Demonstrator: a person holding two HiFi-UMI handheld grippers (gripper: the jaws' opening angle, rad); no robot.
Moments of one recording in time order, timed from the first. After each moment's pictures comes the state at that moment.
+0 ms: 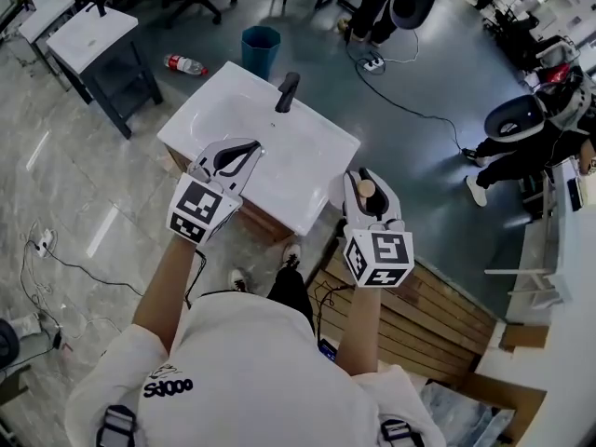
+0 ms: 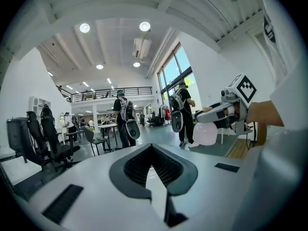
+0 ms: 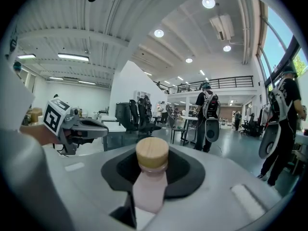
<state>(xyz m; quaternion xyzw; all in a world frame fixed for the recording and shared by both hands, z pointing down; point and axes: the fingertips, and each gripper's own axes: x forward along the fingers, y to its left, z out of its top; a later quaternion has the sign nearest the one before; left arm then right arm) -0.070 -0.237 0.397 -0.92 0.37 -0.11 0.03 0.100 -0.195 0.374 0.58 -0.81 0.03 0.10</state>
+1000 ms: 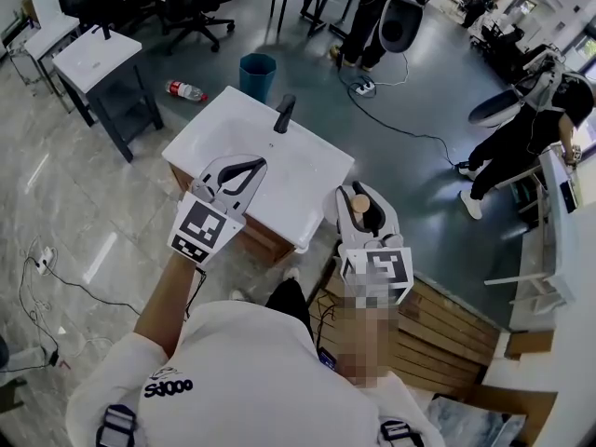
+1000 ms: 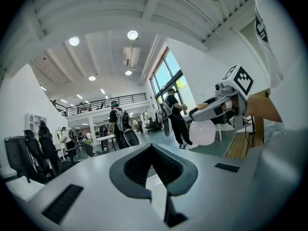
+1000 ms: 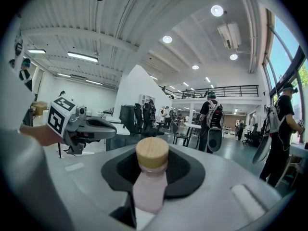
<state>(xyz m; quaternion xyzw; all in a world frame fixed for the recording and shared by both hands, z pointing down) -0.064 -0.194 0.350 -0.92 0.36 -0.09 0.10 0.074 -0.153 0.327 0.56 -0.82 -0.02 0.10</state>
